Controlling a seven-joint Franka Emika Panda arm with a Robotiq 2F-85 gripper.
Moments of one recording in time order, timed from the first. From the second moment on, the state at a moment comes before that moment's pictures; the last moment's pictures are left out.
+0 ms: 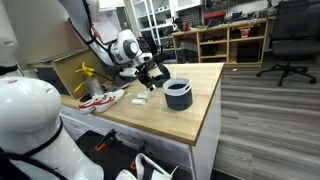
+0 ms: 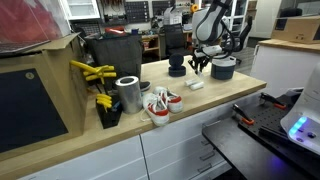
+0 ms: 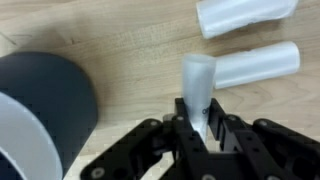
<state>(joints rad) 0.21 0.26 -0.11 -2.37 -0.24 2.73 0.56</state>
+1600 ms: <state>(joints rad) 0.26 0.43 -0.06 -2.10 -0.25 2.47 1.63</state>
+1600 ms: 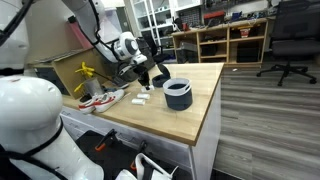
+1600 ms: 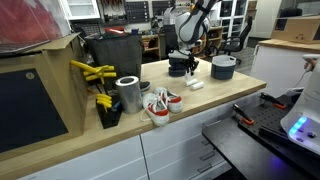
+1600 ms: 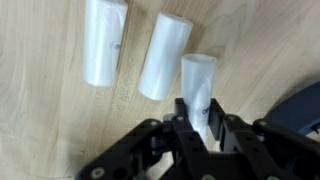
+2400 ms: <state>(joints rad) 0.27 0.47 -0.07 -2.06 -0.23 2.46 1.68</state>
